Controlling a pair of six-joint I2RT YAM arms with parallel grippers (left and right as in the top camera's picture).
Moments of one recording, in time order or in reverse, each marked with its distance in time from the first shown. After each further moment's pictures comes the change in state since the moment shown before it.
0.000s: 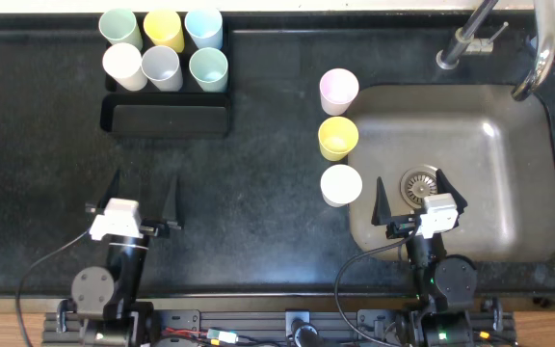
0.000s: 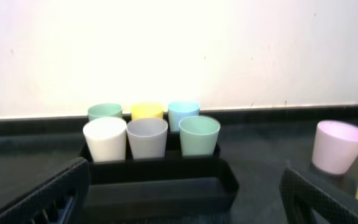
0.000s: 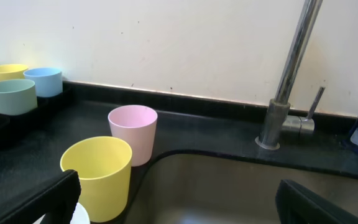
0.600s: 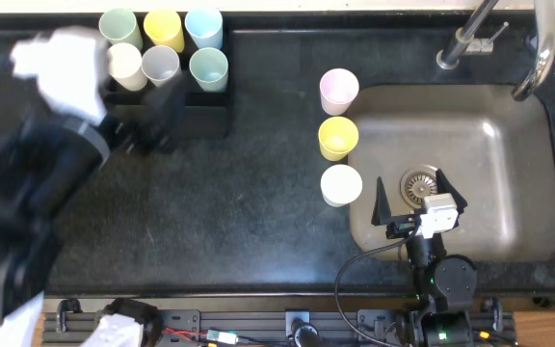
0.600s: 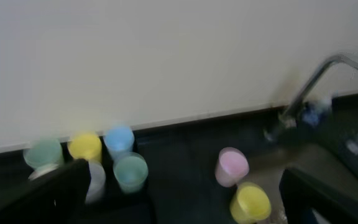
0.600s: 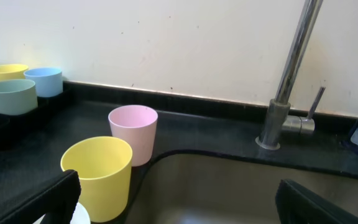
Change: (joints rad) left arm -0.214 1.099 1.595 -0.917 0.053 -0.116; right arm 0.000 0.000 0.000 0.000 0.000 0.000
